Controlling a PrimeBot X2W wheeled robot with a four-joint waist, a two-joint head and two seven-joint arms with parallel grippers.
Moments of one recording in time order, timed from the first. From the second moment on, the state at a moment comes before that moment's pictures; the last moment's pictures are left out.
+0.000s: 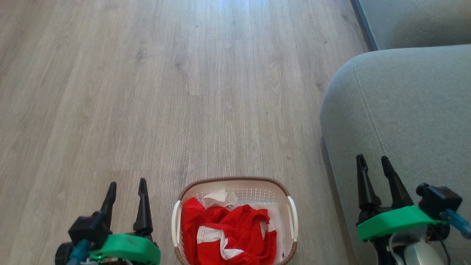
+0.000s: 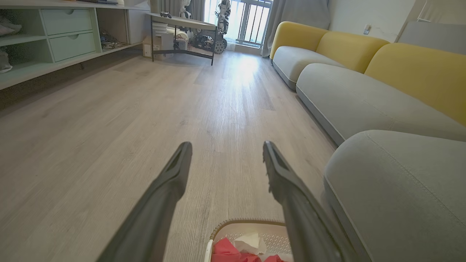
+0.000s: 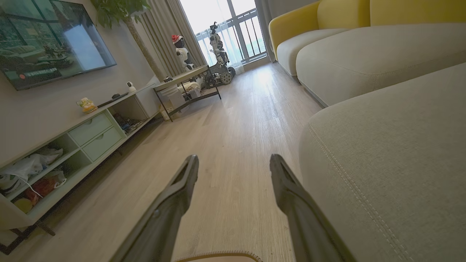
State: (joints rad) left arm 0.11 0.06 -0.15 0.09 -0.27 0.10 -0.21; right arm 0.01 -0.04 0.01 0.16 0.42 0.13 -0.20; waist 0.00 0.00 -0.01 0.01
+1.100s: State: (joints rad) left arm 0.11 0.05 -0.15 0.13 -0.14 0.11 -0.25; right arm 0.01 -0.04 0.01 0.14 0.24 0.13 -0.25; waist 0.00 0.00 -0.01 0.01
